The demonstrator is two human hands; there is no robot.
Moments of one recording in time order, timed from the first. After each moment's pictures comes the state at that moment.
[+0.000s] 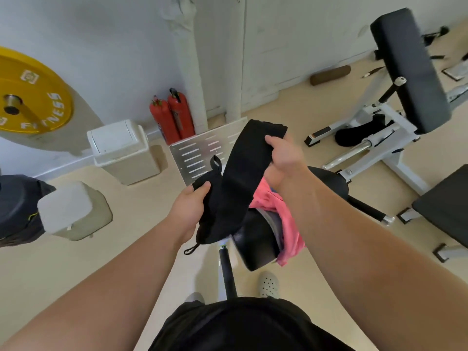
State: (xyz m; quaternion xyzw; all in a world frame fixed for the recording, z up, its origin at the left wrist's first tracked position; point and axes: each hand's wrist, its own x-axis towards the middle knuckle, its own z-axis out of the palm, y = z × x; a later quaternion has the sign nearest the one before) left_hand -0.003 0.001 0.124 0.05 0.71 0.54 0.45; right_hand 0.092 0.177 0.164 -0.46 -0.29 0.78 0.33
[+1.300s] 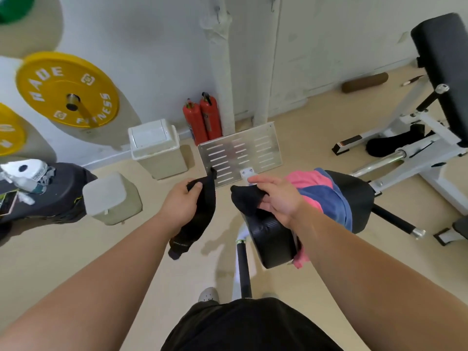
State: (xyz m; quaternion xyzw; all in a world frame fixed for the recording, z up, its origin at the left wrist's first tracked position) left_hand -0.027 -0.067 0.144 0.19 0.84 0.40 0.30; right_hand 0.127 0.103 0.125 -0.39 -0.49 0.78 0.08
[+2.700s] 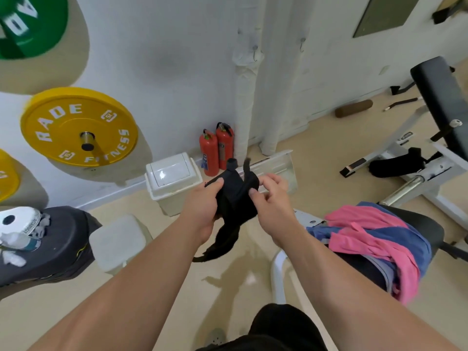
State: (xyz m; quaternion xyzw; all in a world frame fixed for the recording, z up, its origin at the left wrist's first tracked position) left_hand -0.320 -0.109 0.187 0.05 0.64 0.61 0.46; right_hand -0.191 -0.024 0.168 -0.41 -0.68 0.56 0.24
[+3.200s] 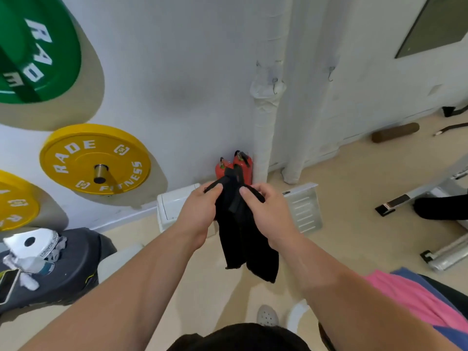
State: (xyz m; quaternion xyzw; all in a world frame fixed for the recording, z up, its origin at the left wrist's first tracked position) left_hand -0.406 0.038 0.209 0.11 0.71 0.59 0.38; right_hand -0.298 0.138 0.178 -0.37 -0.66 0.61 0.24
